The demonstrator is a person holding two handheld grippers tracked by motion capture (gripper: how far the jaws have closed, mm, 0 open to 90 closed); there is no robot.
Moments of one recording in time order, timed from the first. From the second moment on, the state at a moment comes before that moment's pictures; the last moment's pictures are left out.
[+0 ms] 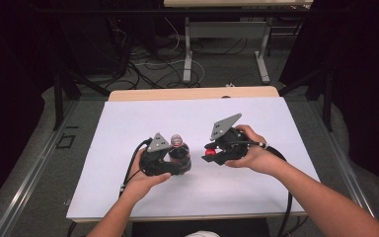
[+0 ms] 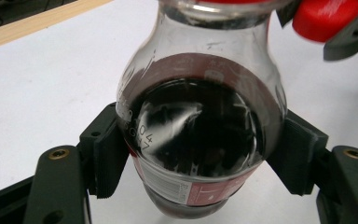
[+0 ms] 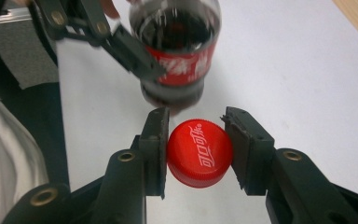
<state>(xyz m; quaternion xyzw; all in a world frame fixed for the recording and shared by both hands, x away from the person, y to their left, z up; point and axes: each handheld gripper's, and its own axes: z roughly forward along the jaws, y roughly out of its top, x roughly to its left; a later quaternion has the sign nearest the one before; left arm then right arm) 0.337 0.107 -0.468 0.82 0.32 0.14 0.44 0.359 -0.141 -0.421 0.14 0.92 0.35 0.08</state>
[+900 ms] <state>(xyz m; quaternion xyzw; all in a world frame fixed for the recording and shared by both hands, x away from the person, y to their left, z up) 0.385 0.079 -0.451 0.82 0.33 0.15 0.45 0.356 -0.168 -0.470 0.25 0.89 0.37 0.11</state>
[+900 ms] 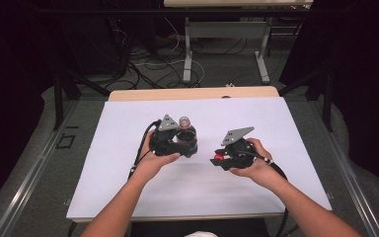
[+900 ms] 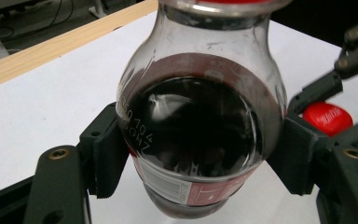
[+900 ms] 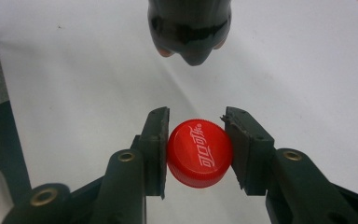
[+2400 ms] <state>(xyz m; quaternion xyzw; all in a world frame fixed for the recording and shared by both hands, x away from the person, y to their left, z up) 0.468 0.034 -0.501 0.80 0.40 0.17 0.42 0.346 -0.205 -0.511 0.37 0.82 0.42 0.14</state>
